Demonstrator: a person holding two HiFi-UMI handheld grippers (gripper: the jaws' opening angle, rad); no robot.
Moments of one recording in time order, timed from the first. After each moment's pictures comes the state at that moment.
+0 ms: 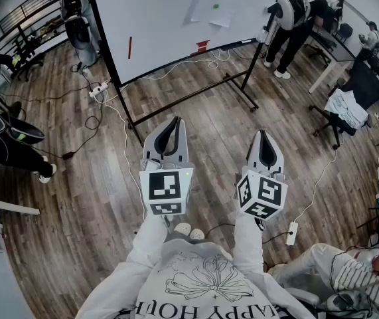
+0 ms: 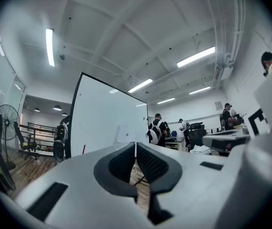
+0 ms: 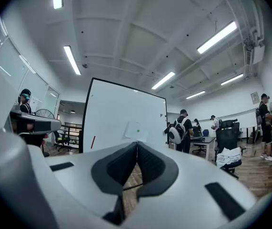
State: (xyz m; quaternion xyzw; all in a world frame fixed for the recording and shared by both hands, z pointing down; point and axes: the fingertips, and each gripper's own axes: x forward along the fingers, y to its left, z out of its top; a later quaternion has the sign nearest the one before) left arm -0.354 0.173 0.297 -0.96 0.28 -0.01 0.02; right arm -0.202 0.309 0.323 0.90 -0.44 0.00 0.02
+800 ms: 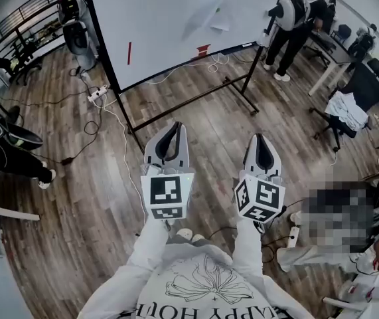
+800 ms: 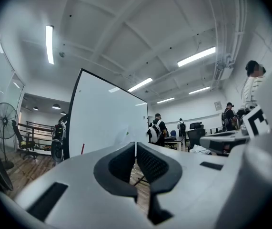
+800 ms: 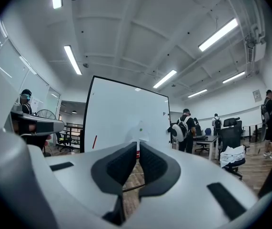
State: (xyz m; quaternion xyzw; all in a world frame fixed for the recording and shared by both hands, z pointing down) left arm -0.343 0.145 0.307 -0.96 0.28 -0.01 0.01; right arm -0.198 0.274 0.334 0.89 -0.45 0.01 0.02
